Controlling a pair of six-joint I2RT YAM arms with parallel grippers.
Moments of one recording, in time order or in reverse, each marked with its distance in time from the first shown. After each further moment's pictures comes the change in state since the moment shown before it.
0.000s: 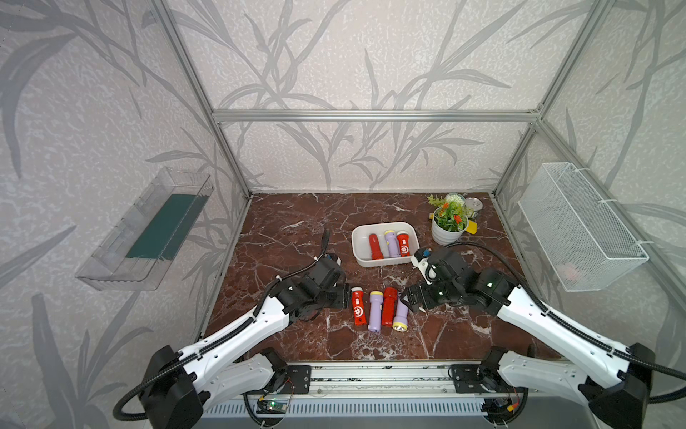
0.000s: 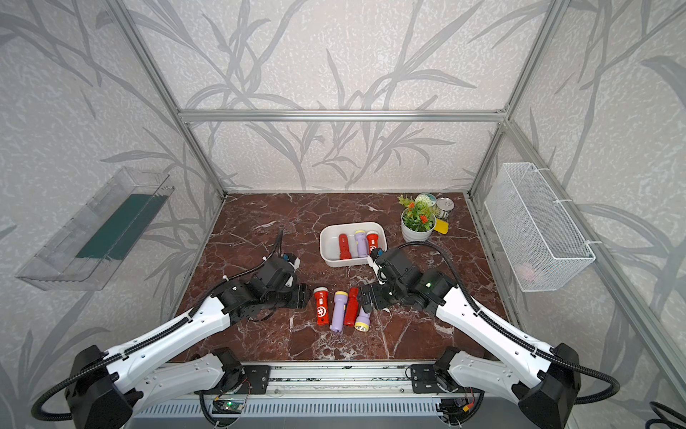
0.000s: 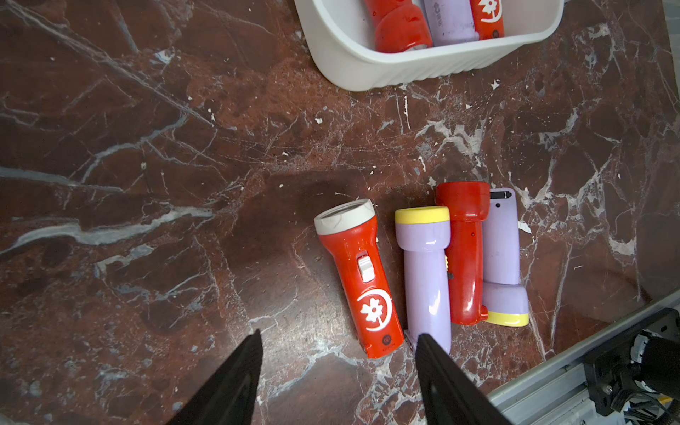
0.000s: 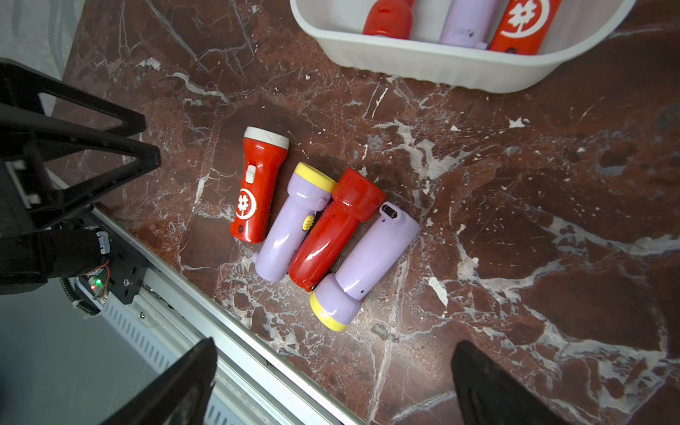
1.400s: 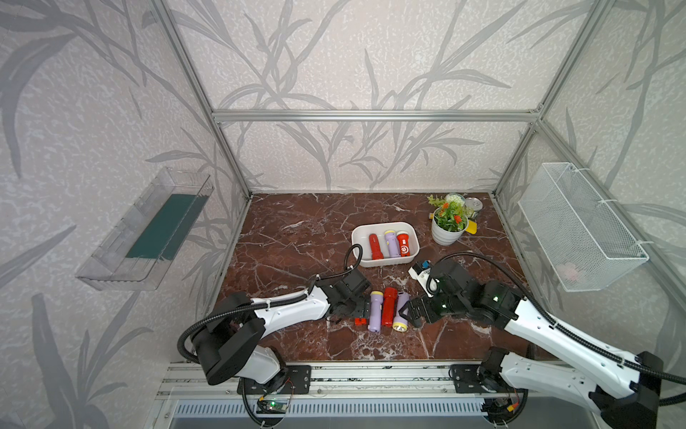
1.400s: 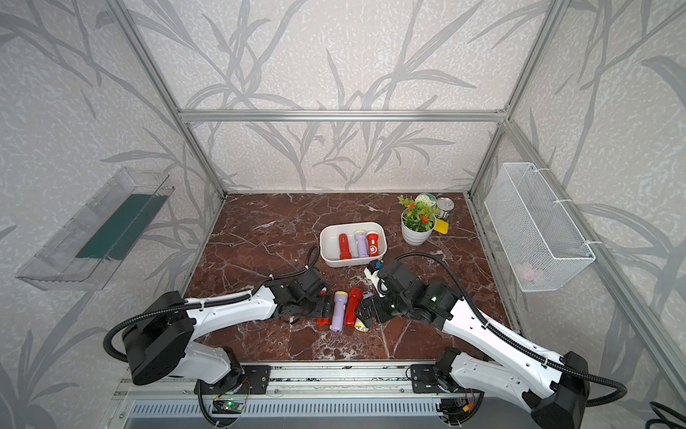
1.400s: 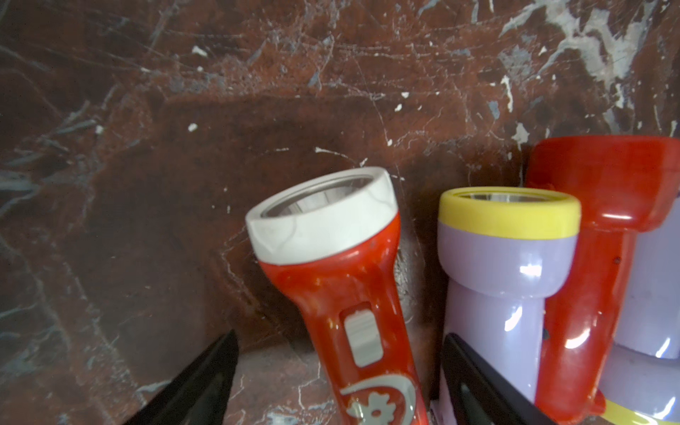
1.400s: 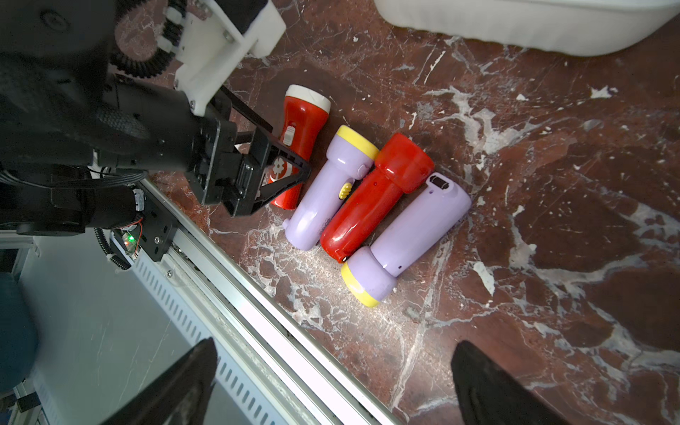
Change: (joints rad) left arm -0.126 0.405 0.006 0.186 -0.031 -0.133; right arm 0.066 -0.092 -0.093 0.039 -0.061 0.006
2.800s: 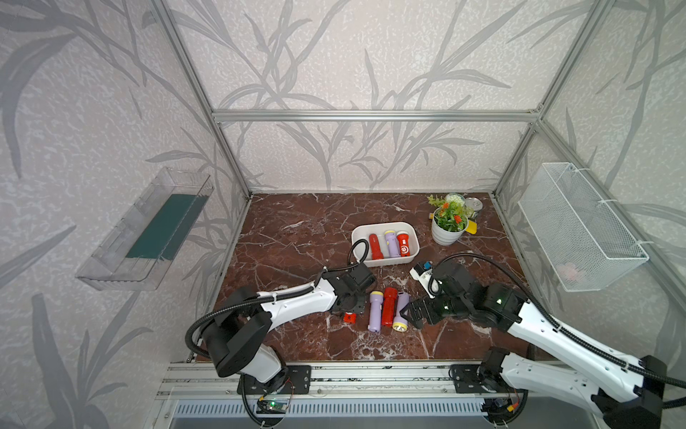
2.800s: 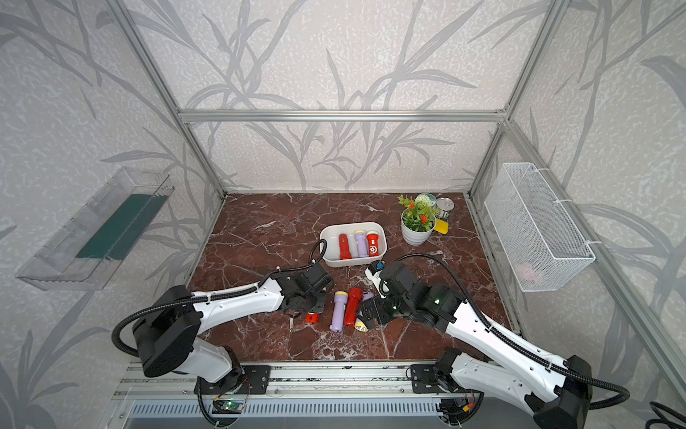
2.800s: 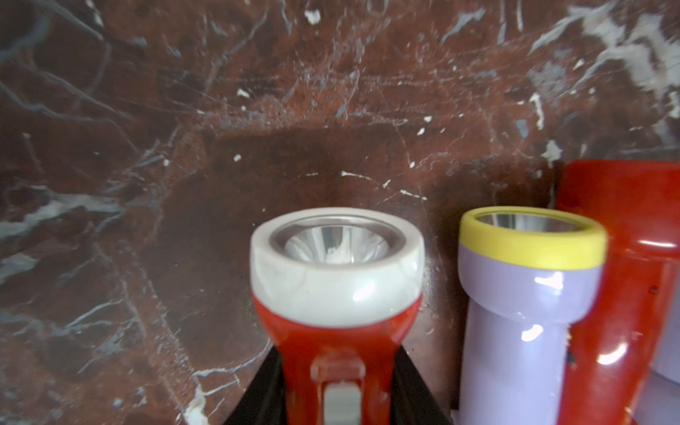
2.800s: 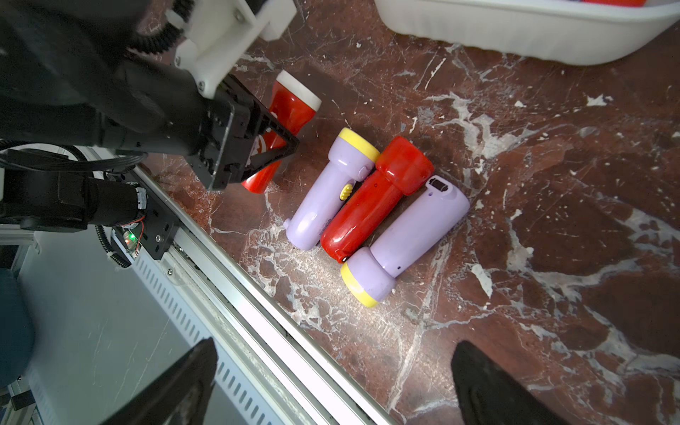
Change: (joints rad) left arm 0.000 0.035 0.134 -0.175 -0.085 0.041; right arm 0.000 -0.026 -0.016 0.007 0.004 -0.011
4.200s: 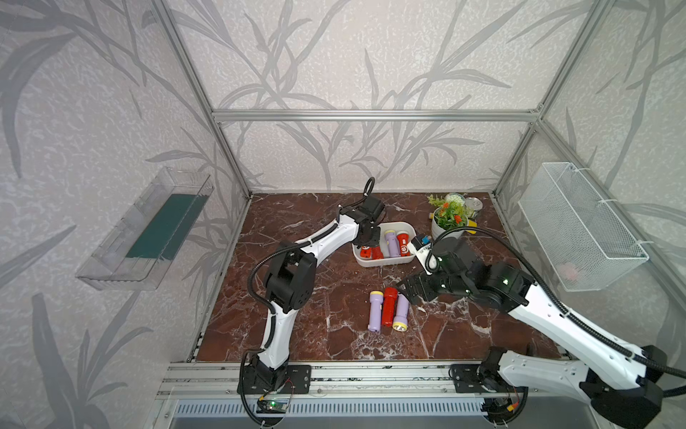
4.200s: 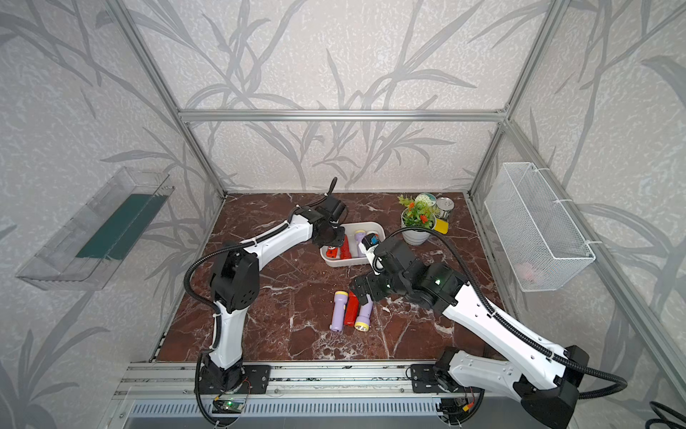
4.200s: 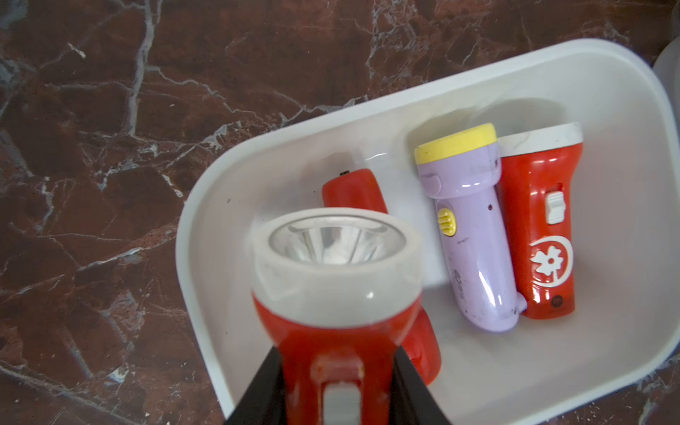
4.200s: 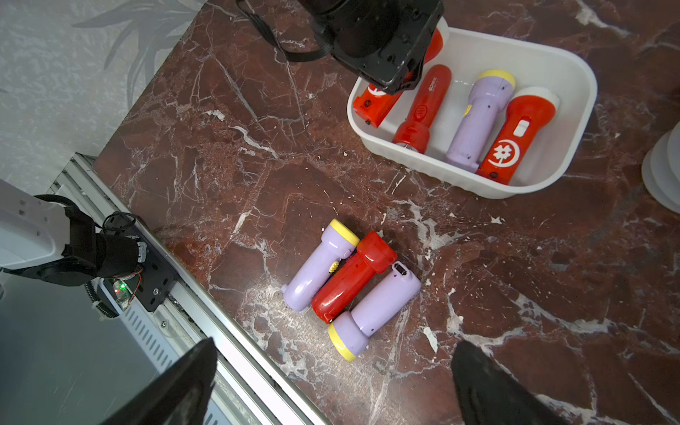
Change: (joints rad) left arm 0.287 0.600 0.889 -0.175 0.068 0.305; right arm -0.001 0.138 0.325 -0.085 0.143 -0.098
